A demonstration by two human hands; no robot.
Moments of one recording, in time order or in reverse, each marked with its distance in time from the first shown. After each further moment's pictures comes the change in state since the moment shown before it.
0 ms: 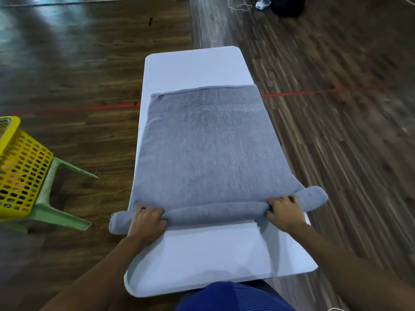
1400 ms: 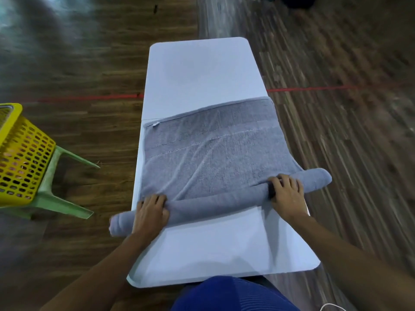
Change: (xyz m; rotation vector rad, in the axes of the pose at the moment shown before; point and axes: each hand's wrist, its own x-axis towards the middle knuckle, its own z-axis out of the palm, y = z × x) left_hand -0.001 0.013 0.005 -0.039 0.176 -0.121; right_hand 0.020 0.003 -0.009 0.086 0.215 0.004
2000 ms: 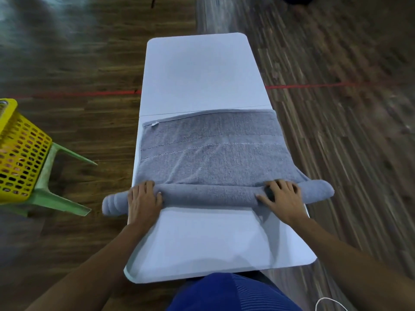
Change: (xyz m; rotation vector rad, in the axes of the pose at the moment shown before) left_hand 0.014 -0.012 0.000 -0.086 0.127 -0.133; right_hand -0.015 -0.004 -0.003 0.083 -0.007 -0.013
